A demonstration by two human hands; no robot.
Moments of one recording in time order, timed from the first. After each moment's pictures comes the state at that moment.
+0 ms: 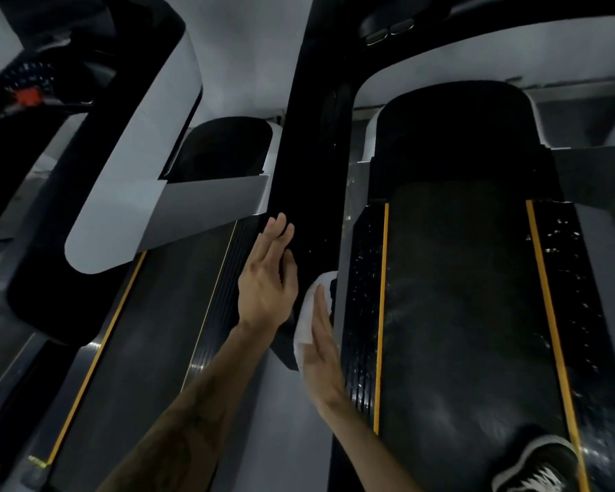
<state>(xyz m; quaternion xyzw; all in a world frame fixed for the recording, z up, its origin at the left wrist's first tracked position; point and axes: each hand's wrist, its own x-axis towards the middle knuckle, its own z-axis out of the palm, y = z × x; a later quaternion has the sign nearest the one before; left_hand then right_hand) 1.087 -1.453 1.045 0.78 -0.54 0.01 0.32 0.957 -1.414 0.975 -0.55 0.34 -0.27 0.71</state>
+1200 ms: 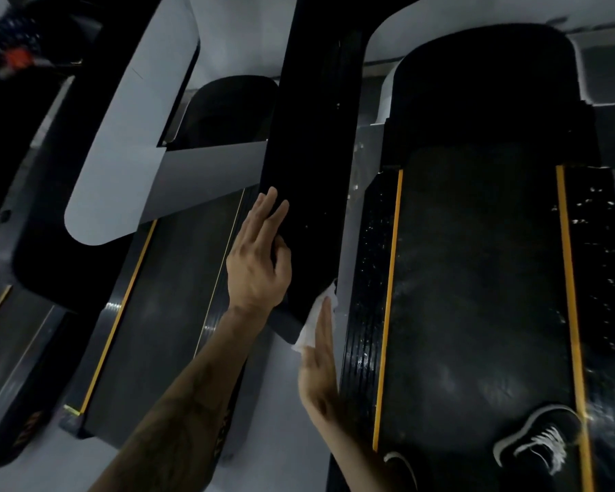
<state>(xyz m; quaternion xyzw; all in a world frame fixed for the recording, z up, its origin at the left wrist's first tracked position) 1.085 -1.452 1.042 0.78 -0.55 0.05 0.29 0.961 -1.367 0.921 -0.52 0.41 -0.32 0.68</state>
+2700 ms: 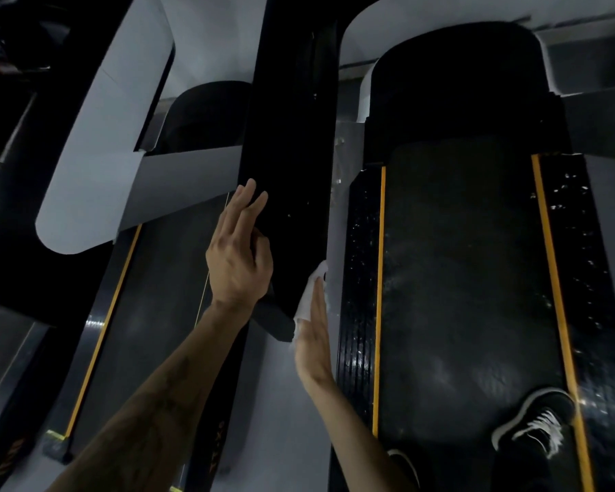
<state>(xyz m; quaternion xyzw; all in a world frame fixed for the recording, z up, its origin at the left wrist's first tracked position) 1.089 -1.449 1.037 0.77 -0.55 0.06 0.30 0.963 -1.397 0.929 -0.46 0.42 -0.26 0.74</state>
